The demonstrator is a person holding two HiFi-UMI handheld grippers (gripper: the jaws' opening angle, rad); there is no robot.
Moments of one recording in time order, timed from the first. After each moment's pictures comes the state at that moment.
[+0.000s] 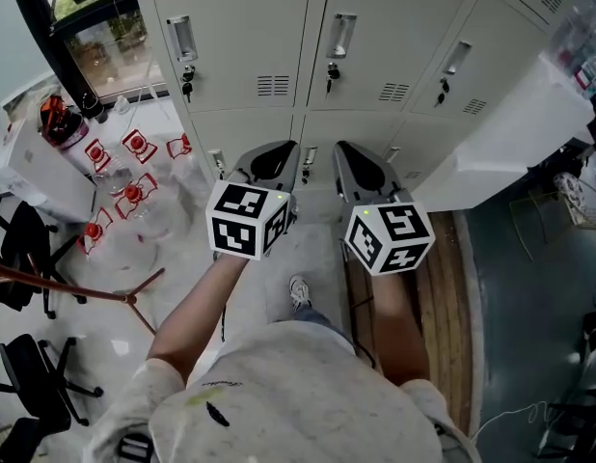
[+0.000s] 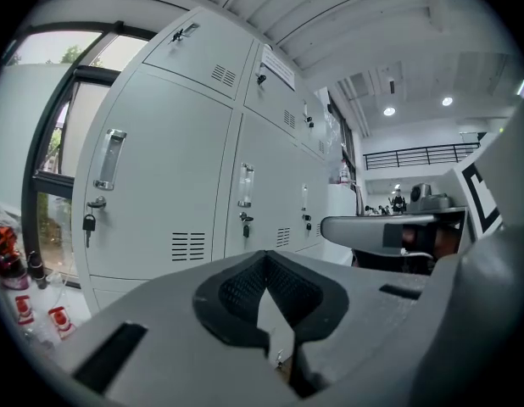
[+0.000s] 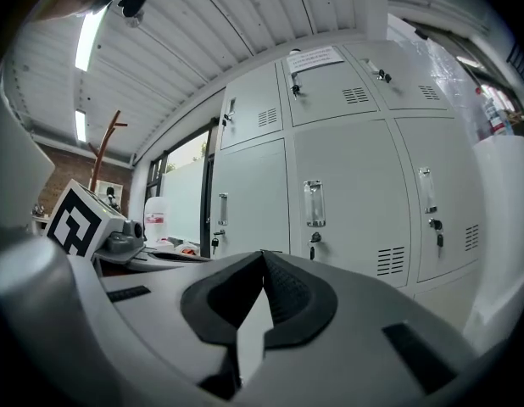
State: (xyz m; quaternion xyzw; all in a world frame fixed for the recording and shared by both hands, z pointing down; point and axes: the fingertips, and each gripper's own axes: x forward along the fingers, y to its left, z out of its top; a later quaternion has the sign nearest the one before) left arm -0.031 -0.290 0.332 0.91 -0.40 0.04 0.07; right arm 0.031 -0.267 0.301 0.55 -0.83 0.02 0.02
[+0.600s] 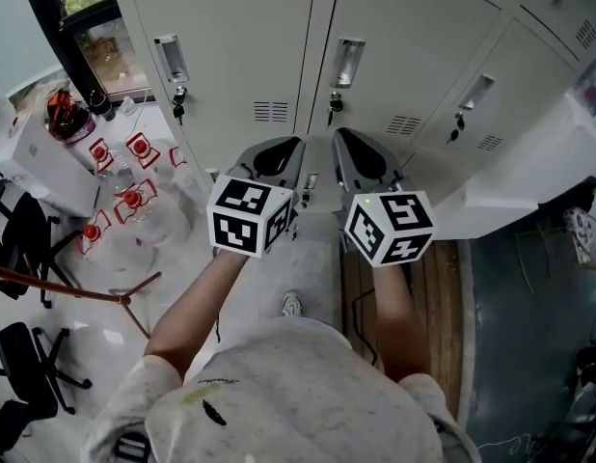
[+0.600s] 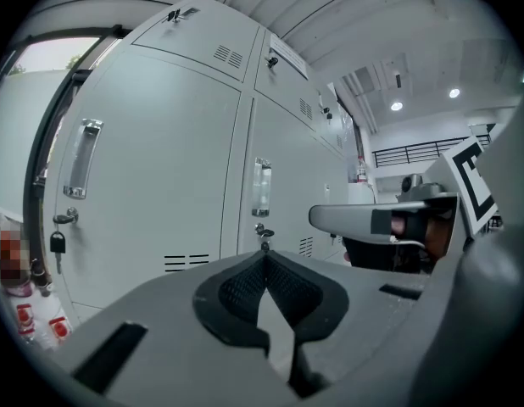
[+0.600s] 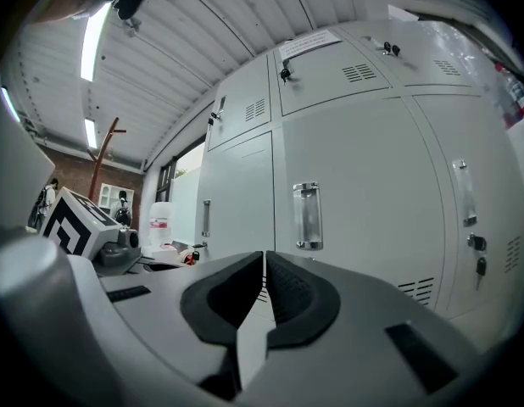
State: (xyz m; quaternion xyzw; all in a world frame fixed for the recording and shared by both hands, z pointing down) left arm -0.003 -0.373 0.320 0.90 -0.43 0.04 0.06; right arm 0.051 -0.364 0.278 0.51 -0.86 0.01 0.00
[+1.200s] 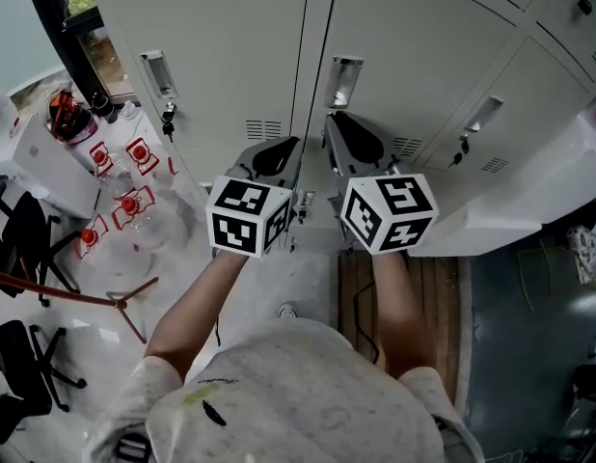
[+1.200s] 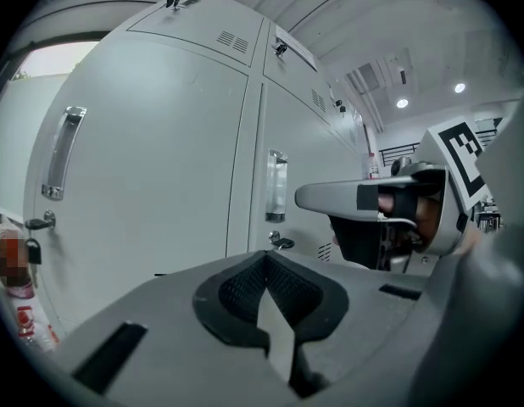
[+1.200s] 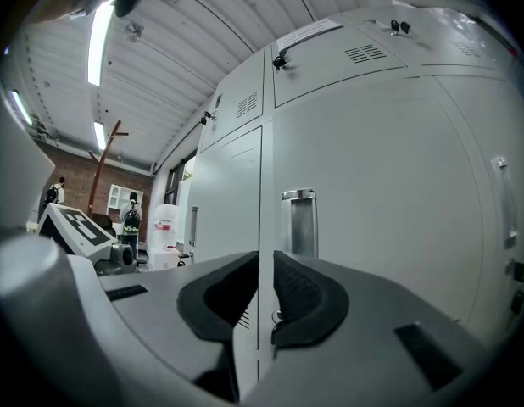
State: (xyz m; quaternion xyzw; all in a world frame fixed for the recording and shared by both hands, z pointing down) left arm 0.011 -0.424 0.319 0.89 -0.45 0.04 0.06; right arm 0.054 -0.427 0.257 0.48 -0.88 -0.01 0.00
